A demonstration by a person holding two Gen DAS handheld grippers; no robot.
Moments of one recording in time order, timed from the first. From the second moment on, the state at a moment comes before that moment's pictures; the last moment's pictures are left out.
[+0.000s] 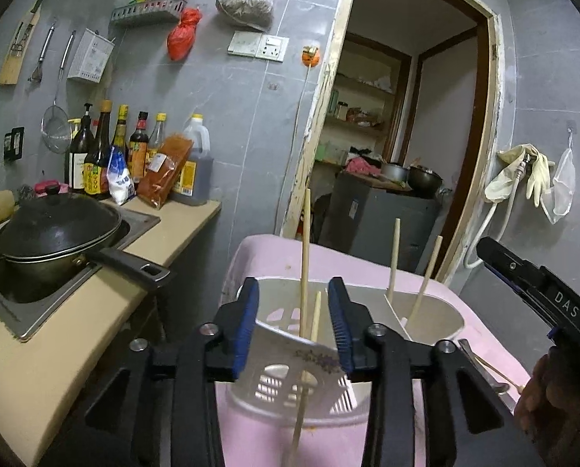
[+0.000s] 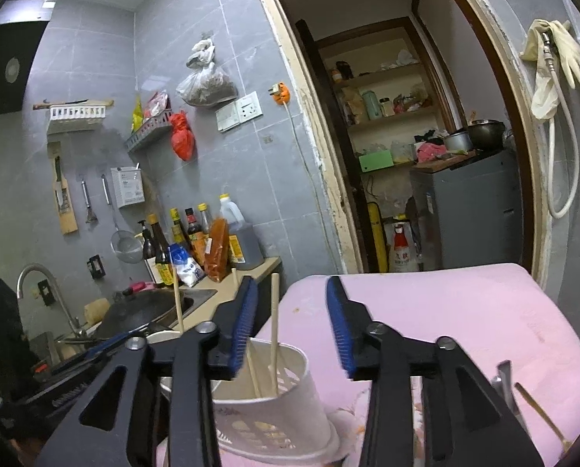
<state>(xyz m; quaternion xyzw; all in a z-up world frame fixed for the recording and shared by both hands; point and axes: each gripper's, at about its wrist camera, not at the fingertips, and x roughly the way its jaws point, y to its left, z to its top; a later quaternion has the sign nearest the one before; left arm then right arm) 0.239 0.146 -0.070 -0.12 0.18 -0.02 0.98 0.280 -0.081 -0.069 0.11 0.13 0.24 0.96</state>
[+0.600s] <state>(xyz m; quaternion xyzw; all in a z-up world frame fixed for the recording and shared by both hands) 0.235 0.062 -0.023 -0.09 0.19 -0.07 0.98 0.247 -0.181 -0.024 0.06 0.15 0.16 0.97</state>
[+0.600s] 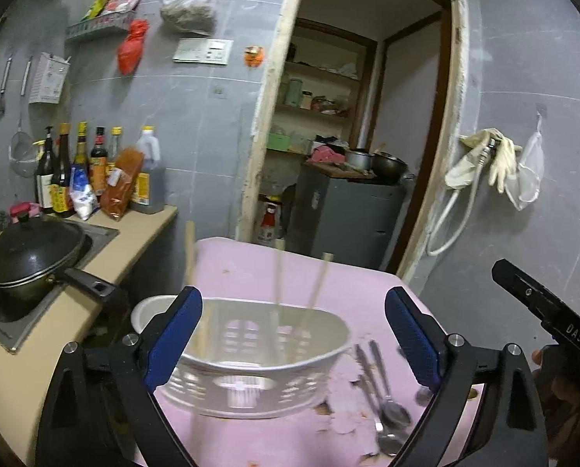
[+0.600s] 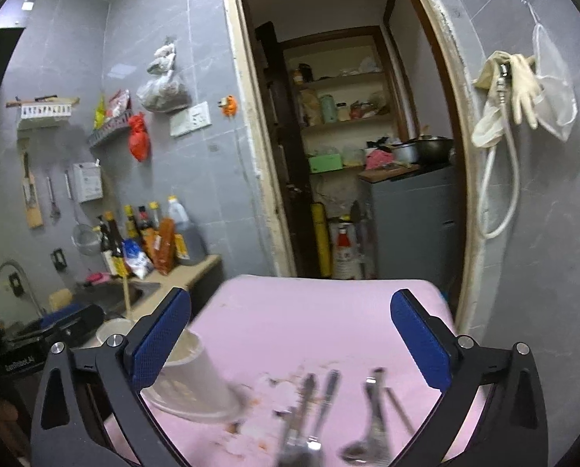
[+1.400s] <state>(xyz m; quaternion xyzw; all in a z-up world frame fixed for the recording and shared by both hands) 0.252 -0.049 -0.082 -0.04 0.25 -0.10 0.96 0.263 -0.276 -0.073 0.04 0.23 0.10 0.97</state>
